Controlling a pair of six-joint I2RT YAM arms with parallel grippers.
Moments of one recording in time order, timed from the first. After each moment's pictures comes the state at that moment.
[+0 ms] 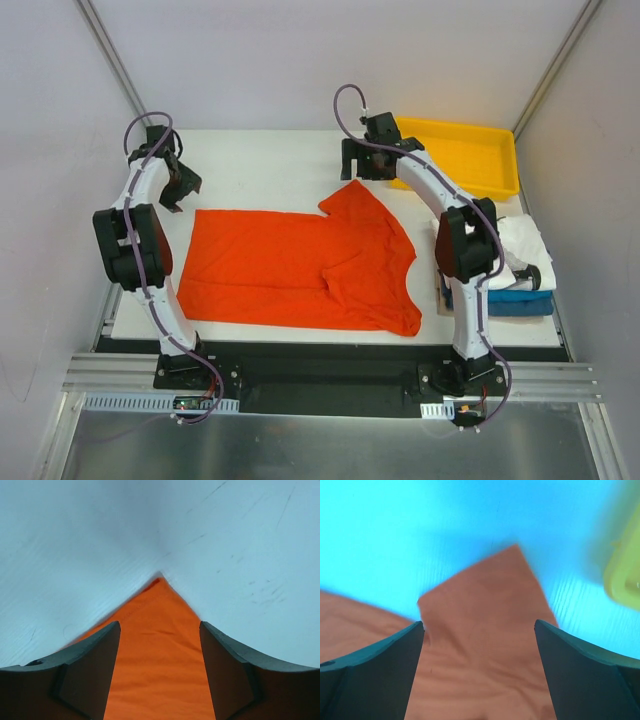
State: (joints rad) left arm 0.18 1.90 1.57 -0.78 -0.12 -0.76; right arm 0.44 2.12 1.89 -0.62 -0.02 0.29
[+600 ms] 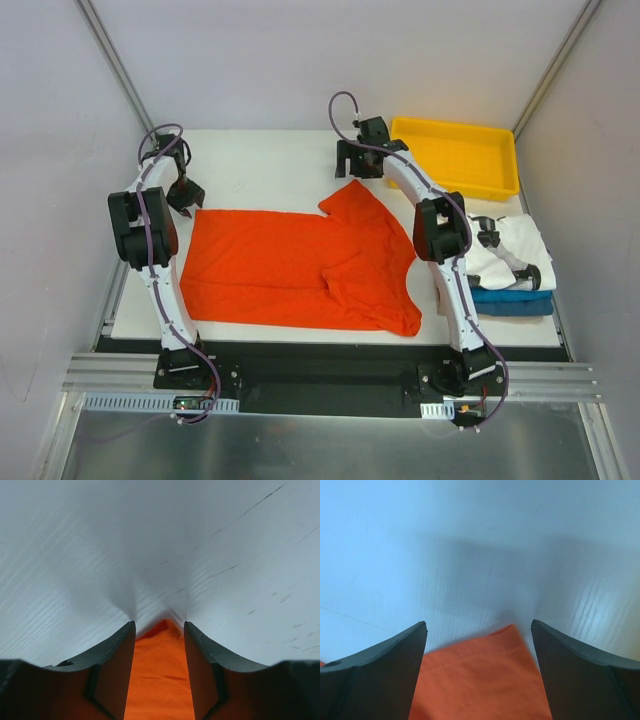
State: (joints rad) left arm 0.18 2.17 1.71 -0.81 -0.14 -0.74; right arm 0.38 2.57 2.33 -0.62 -0.11 0.27
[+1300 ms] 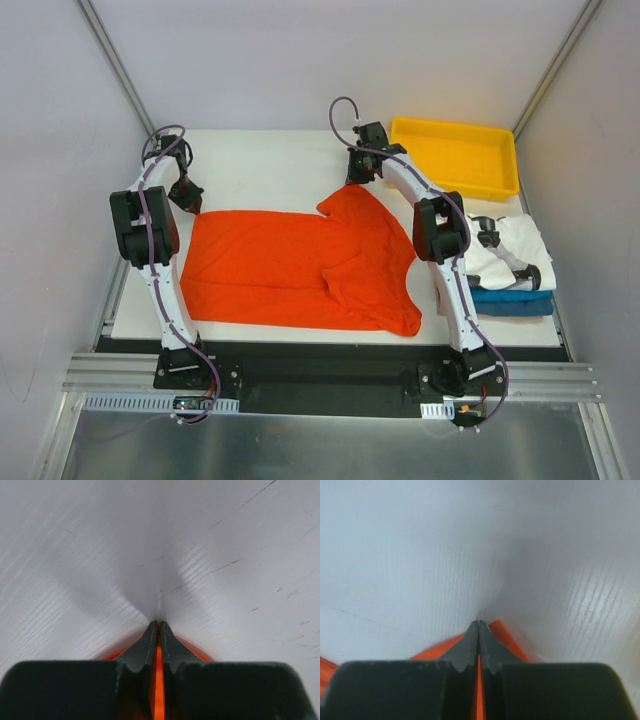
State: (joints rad) left arm 0.18 2.19 1.73 -0.83 -0.11 -0.72; right arm 0.39 2.57 2.29 -0.61 -0.15 0.32
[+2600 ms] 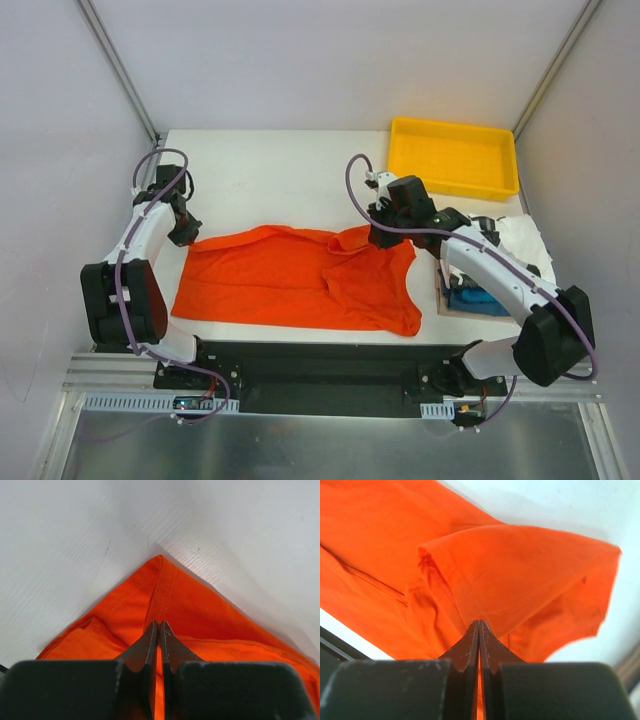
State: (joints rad) left arm 0.10 1.51 1.10 -0.78 -0.23 -0.67; right arm 0.58 1.39 1.11 -0.54 -0.11 0.15
